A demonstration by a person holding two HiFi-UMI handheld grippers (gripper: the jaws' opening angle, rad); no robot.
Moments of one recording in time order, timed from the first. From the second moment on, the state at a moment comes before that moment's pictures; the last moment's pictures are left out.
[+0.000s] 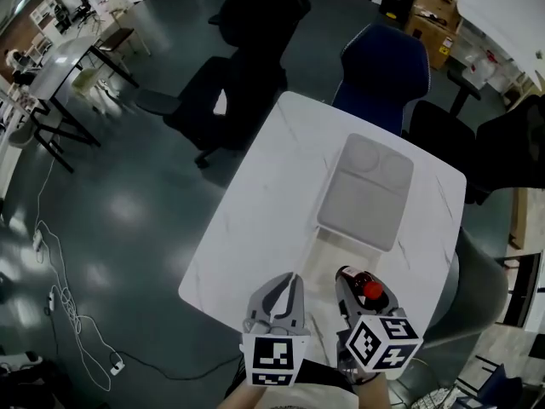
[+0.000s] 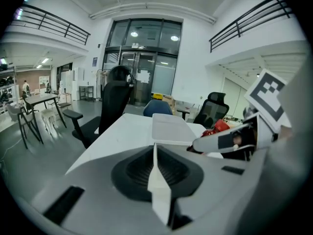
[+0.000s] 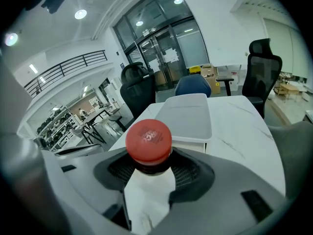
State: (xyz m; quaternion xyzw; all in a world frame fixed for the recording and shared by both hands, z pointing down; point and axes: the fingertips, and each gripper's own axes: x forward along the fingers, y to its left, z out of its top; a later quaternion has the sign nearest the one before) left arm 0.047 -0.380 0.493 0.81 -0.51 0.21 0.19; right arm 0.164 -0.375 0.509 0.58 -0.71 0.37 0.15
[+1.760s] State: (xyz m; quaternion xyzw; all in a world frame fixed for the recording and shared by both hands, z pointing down) left arm 0.037 -0.401 0.545 0.78 -0.53 0.23 0.25; right arm 0.163 -0.409 0.595 0.56 -0.67 0.40 0.28
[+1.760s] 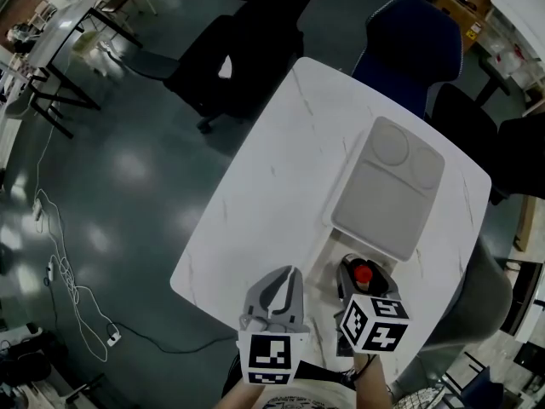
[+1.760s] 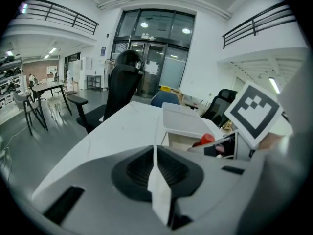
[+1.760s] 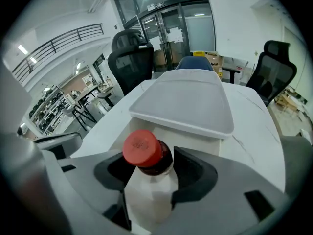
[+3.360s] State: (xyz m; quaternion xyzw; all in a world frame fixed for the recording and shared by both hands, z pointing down) left arm 0.034 -0.357 0.415 0.83 -0.52 0.14 0.12; right arm 0.118 -0.326 0.439 0.59 -0.74 0.28 0.13
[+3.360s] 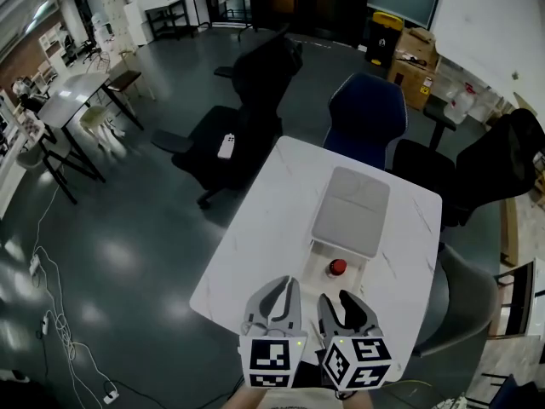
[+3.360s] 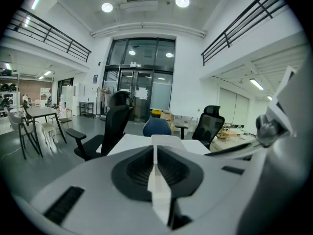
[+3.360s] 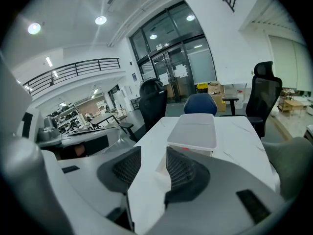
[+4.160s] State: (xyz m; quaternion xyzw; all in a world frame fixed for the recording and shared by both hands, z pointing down) left arm 0.024 -0.351 0.392 0.84 -0.52 0.12 0.10; right arm 0.107 -0.319 0.420 0.60 -0.75 0.26 0.13
